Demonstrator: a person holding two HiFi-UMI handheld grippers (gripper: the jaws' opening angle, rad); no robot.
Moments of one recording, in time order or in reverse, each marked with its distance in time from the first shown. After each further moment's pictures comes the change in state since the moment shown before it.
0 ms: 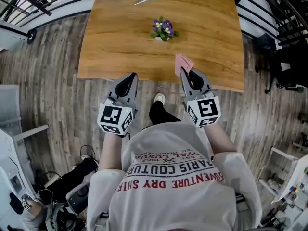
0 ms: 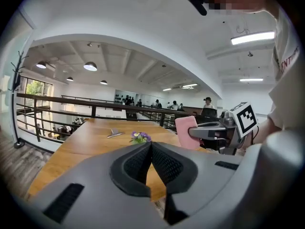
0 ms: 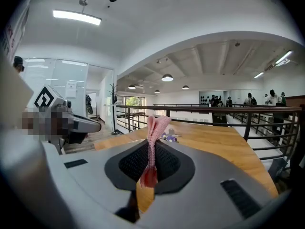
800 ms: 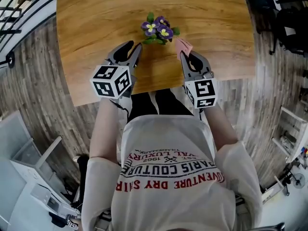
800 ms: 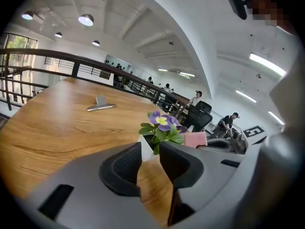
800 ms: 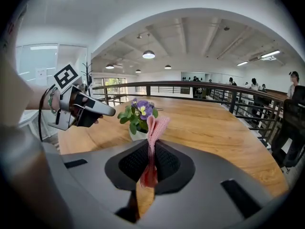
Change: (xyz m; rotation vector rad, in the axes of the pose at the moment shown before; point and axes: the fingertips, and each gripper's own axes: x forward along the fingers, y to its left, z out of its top) left arm 0.198 0.091 -0.052 -0.202 0.313 -0.264; right arm 0.115 -0.063 -0.095 0.095 0.257 -0.225
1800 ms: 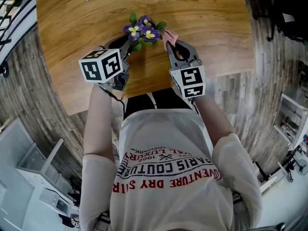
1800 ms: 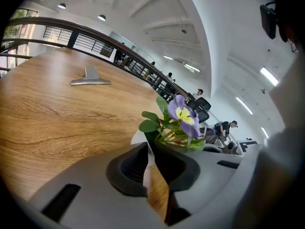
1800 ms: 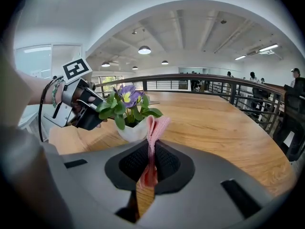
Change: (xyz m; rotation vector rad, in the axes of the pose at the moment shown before) left arm 0.068 0.002 -0.013 -0.161 0.198 -0.097; right arm 0.043 -0.016 -0.019 0.040 0.046 -0.010
